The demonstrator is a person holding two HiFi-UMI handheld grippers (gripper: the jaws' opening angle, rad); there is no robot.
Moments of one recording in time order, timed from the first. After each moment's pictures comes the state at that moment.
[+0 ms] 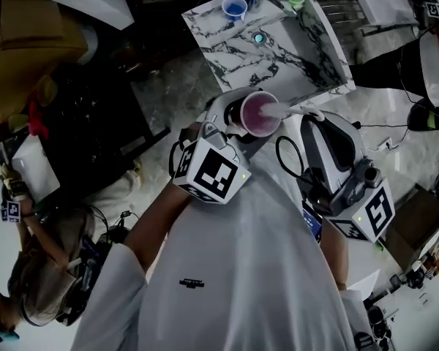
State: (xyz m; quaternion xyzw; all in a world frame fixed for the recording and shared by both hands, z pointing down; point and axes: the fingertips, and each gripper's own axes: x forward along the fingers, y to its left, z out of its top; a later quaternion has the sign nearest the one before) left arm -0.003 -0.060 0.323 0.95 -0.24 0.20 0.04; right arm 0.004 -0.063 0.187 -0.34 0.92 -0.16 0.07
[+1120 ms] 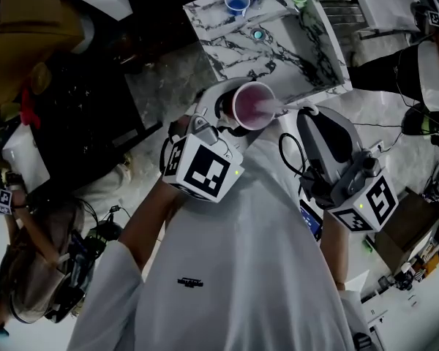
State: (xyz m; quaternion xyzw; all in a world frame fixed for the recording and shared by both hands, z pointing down) left arm -0.023 -0.063 0.311 0.94 -0.28 0.19 0.02; right arm -0.002 -0.058 0.212 -0.32 0.93 -0.20 0.01
